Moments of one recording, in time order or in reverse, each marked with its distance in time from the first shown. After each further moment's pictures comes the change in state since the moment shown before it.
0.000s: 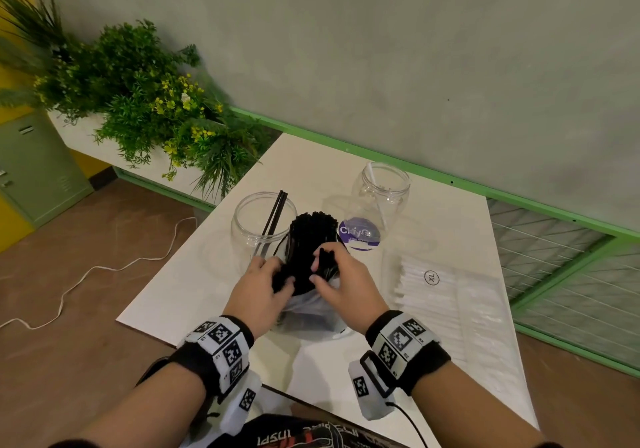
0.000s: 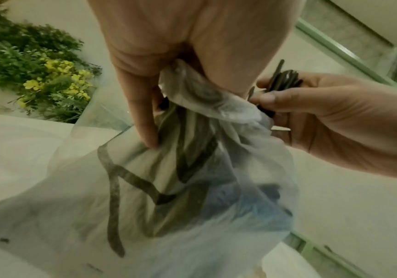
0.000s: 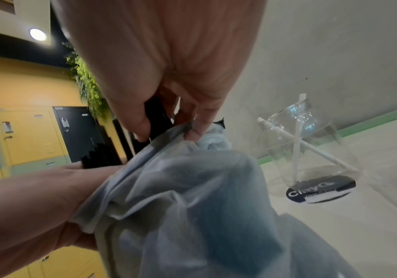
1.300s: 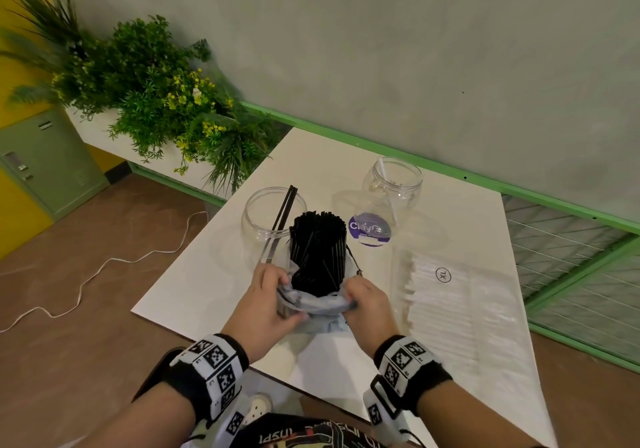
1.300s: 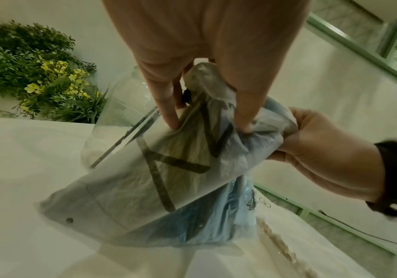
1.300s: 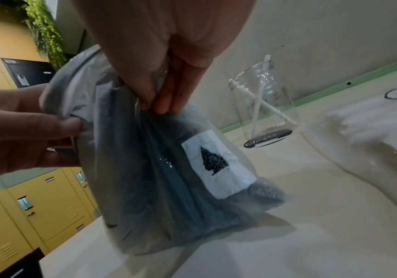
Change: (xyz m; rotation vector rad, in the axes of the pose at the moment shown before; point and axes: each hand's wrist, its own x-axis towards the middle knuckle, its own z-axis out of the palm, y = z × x) left_hand -0.030 -0.024 0.003 -0.055 -0.051 0.170; right_hand -0.034 0.053 0.027 -0.141 0.112 0.010
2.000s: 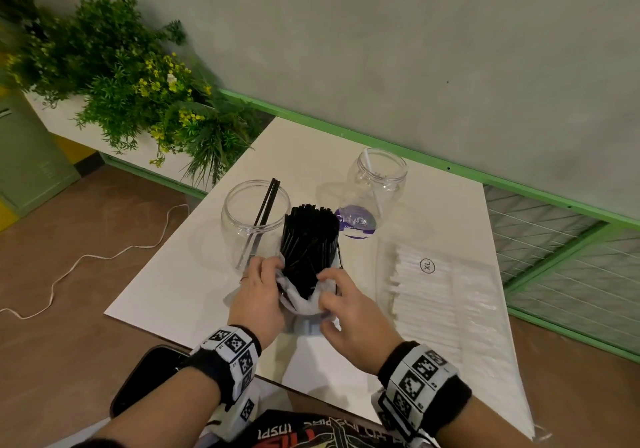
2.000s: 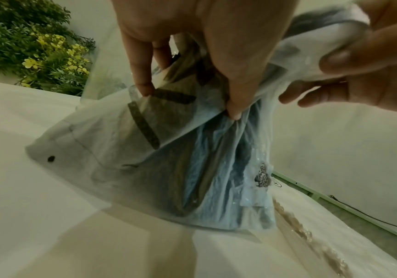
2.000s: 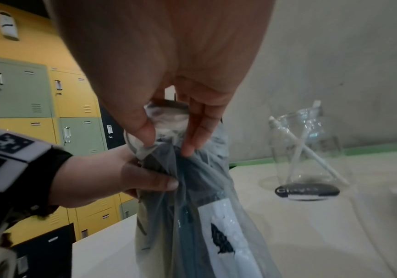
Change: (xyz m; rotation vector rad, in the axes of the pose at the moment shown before) left_hand 0.020 -0.009 0.041 0.218 0.073 -0.086; right_hand -0.015 -0.030 -0.032 -0.202 -0.283 -0.216
